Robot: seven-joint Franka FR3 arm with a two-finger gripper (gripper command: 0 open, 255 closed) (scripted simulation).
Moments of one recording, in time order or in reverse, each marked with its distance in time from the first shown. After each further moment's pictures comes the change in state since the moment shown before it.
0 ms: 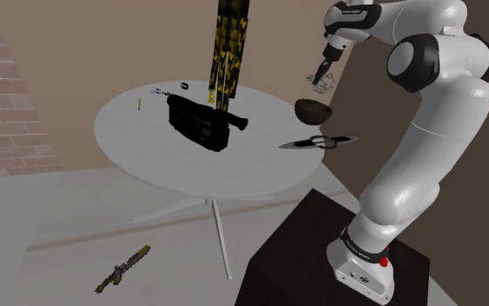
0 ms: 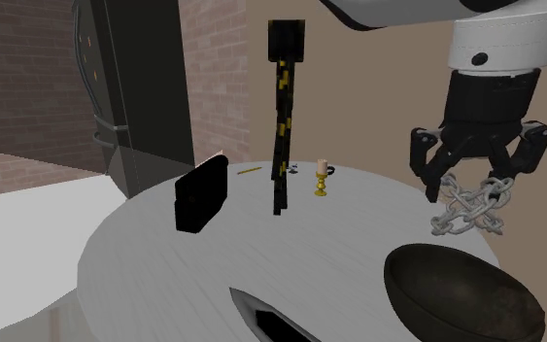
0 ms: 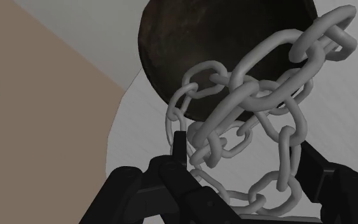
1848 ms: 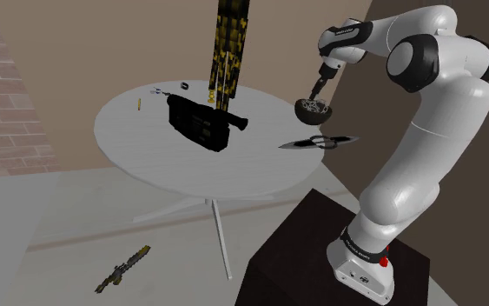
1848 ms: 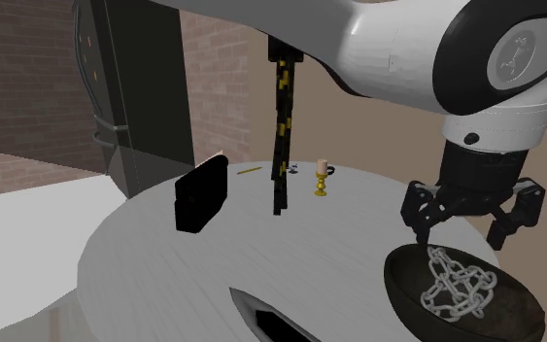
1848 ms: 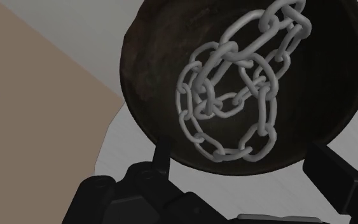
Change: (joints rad) arm -0.005 0.003 -0.002 -0.189 0.016 0.189 -0.041
